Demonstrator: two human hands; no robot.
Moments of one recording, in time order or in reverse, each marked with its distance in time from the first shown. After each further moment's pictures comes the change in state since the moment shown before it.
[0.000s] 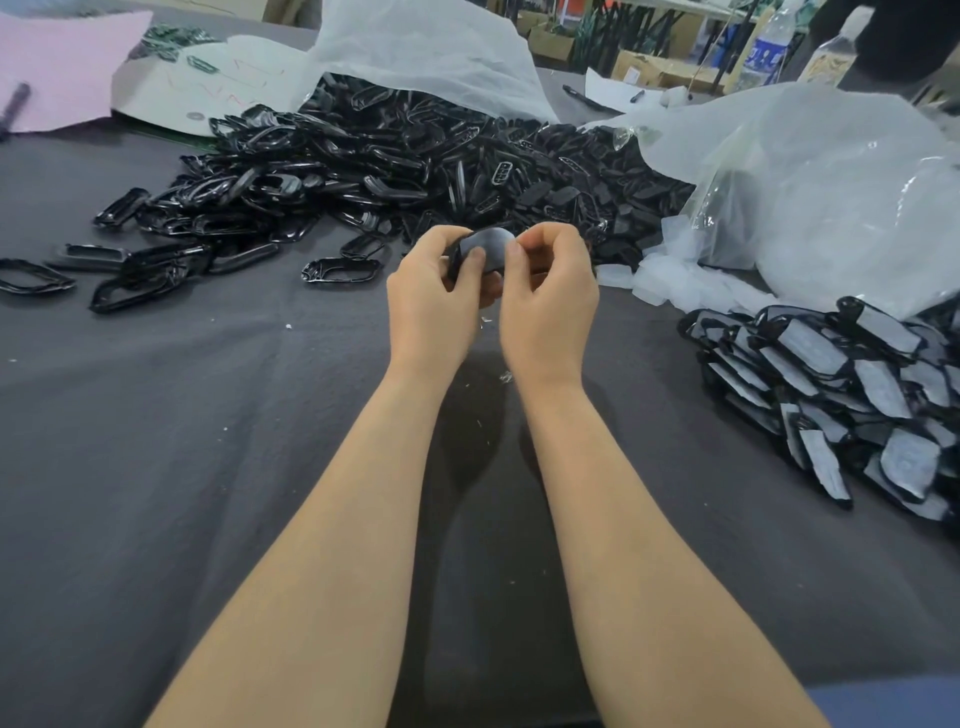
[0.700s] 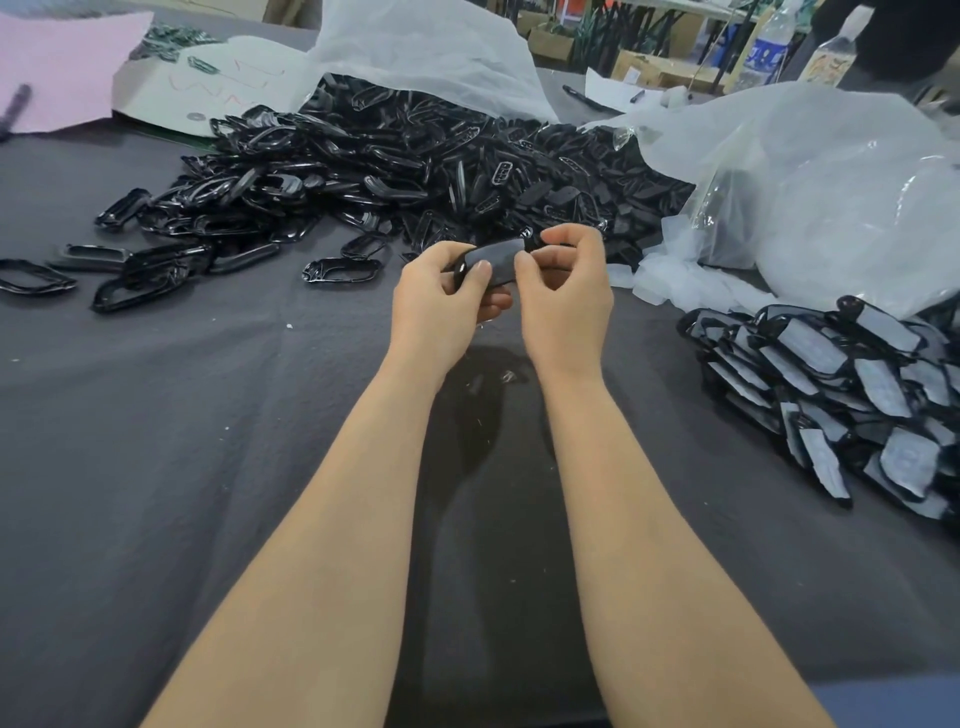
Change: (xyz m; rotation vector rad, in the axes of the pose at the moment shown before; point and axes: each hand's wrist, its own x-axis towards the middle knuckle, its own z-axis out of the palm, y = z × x) left_hand 0.001 -0.005 0.001 -0.217 -0.127 -0.223; right_hand 0.008 0.015 -0.009 0.069 -0.040 0.172
